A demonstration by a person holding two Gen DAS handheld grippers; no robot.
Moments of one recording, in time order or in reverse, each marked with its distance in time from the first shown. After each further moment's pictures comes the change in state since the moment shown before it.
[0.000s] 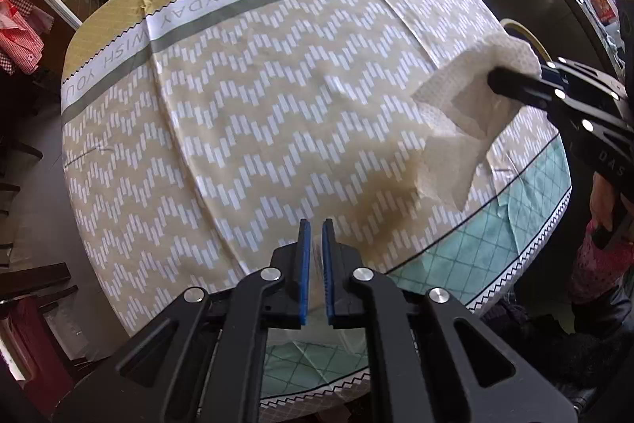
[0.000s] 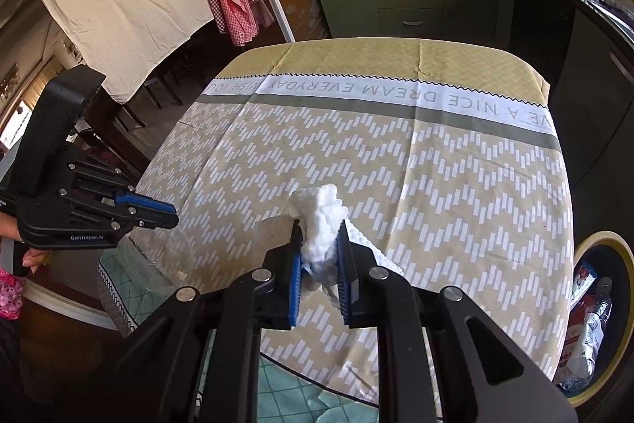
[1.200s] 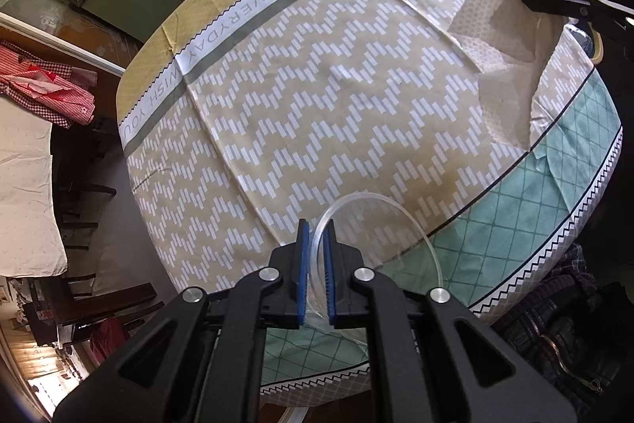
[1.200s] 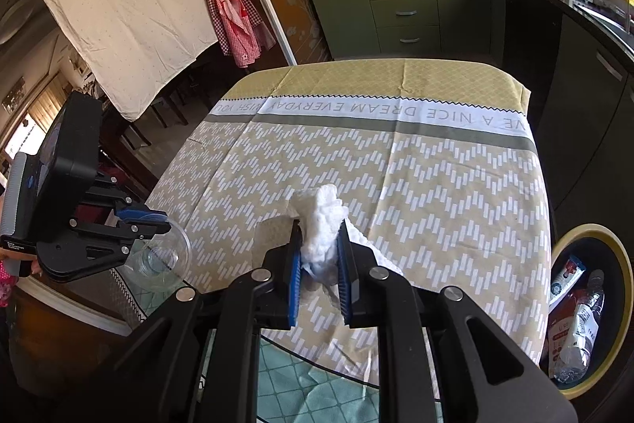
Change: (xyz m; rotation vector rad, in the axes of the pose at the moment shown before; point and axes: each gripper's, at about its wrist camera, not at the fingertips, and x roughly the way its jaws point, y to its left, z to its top) left arm -0.022 -0.042 -0.008 0.150 -0.007 0.314; right arm -0.050 -0.019 -0.013 0.028 -0.100 0.006
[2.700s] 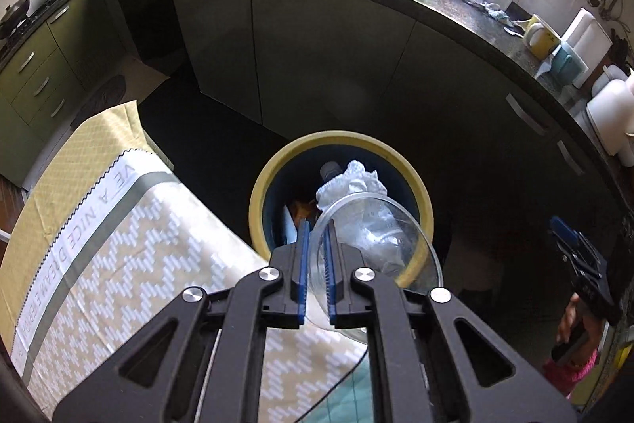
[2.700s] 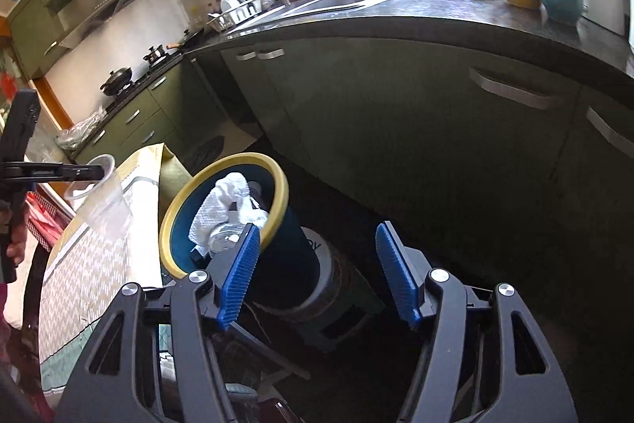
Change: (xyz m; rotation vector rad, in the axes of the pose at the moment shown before) left arm -0.057 -0.265 0.248 0.201 -0.374 -0.445; right arm -0.272 -0.236 -0.308 0.745 -0.401 -0.623
